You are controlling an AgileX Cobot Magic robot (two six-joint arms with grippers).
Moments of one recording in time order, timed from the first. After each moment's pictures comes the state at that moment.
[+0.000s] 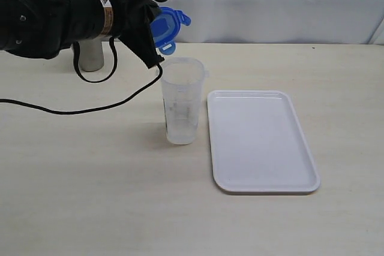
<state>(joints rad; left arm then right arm) -0.58 1.66 -1.14 1.75 0.13 -1.04 -0.01 0.01 0.00 -0.02 0.36 0.05</state>
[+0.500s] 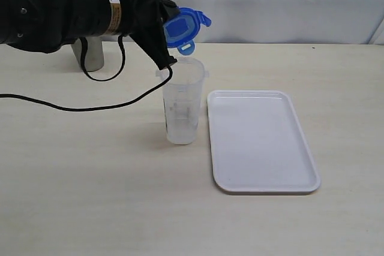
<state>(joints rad) -0.59 1.66 -1.16 1.75 0.00 -1.04 -0.01 0.01 0.00 -0.02 0.36 0.05</state>
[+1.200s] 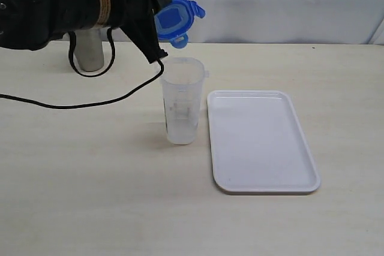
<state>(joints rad) -0.61 1.60 -1.14 1.75 0.07 -0.95 -0.01 0.01 0.00 -0.02 0.36 0.05</state>
